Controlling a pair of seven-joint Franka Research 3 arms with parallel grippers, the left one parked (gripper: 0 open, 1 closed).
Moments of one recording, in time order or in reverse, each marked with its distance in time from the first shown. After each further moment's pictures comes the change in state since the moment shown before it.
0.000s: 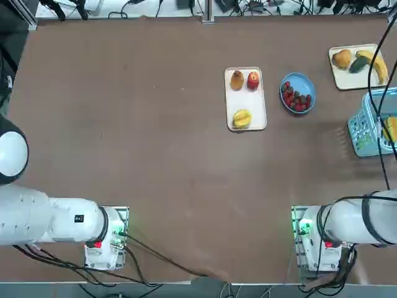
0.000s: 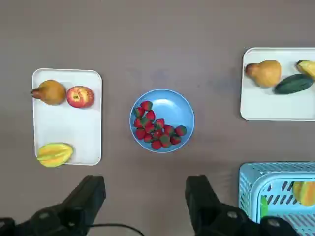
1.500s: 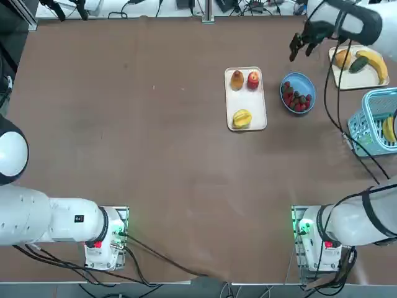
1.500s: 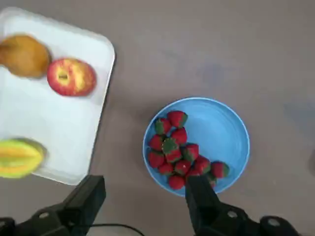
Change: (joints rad) arm 0.092 0.198 0.020 -0.357 0.019 0.470 -0.195
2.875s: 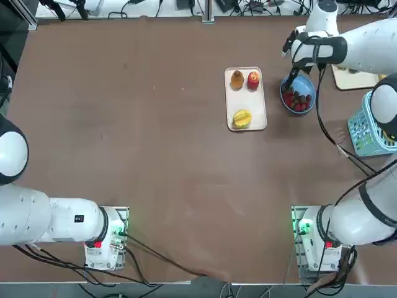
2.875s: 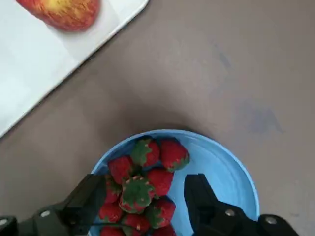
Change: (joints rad) arm -0.017 0.203 -0.008 -0.124 -0.001 0.349 -0.596
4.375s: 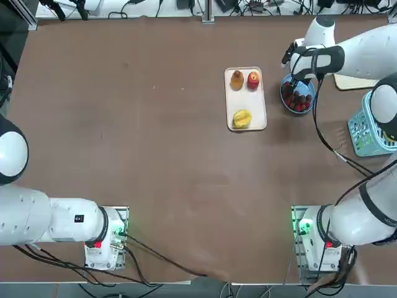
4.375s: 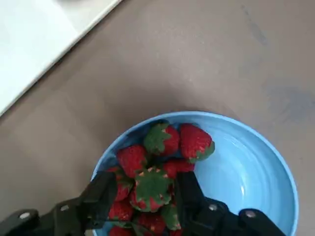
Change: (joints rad) arm -0.003 0.001 -0.001 -0.081 0.000 0.060 -0.002
